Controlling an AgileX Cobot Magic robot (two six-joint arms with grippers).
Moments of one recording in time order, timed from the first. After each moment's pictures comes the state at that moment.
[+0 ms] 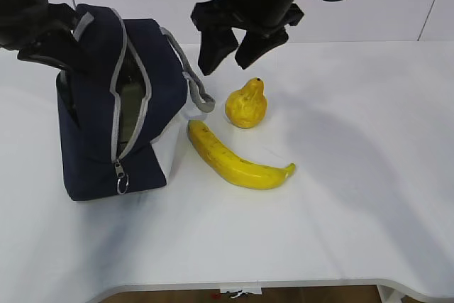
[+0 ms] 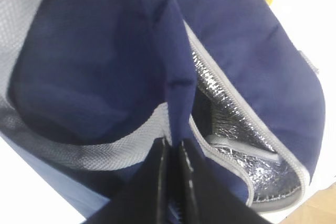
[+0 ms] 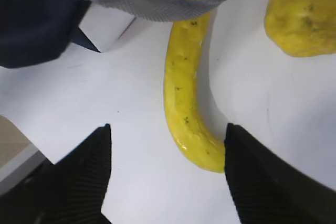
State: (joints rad) left arm -0.10 1.71 -1.39 -0.59 0.97 0.43; right arm 0.45 2.04 -2.00 0.29 1.24 -0.16
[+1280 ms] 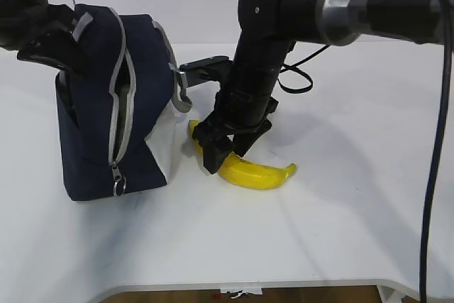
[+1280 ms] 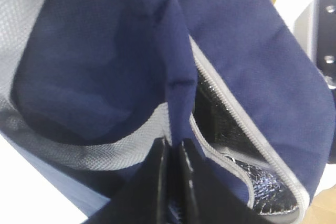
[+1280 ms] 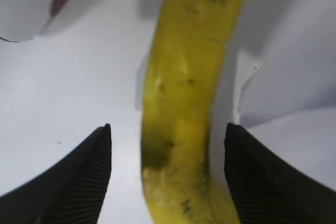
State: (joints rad) left arm -0.10 1.71 -1.39 -0.58 0.96 0.43; right arm 0.50 2.25 -1.87 0.25 1.17 -0.33
